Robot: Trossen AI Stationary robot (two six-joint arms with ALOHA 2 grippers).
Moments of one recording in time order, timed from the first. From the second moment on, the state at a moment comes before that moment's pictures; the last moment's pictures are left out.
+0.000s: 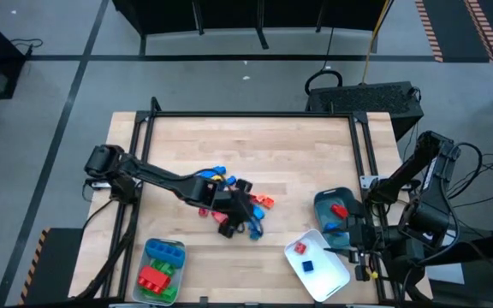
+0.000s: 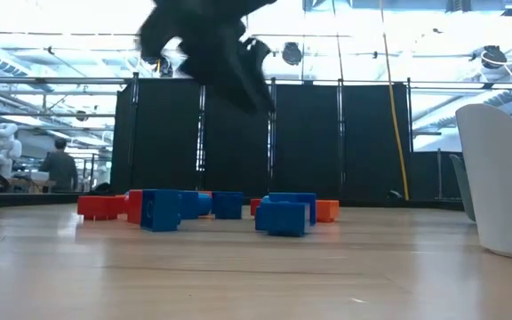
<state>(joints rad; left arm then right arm) -0.21 1.76 1.26 -0.40 -0.11 0.31 1.03 1.31 1.40 -0.98 0.80 0.80</state>
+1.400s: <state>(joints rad) -0.06 2.00 1.20 -0.09 0.24 0.56 1.02 1.31 1.40 -0.98 0.81 0.83</state>
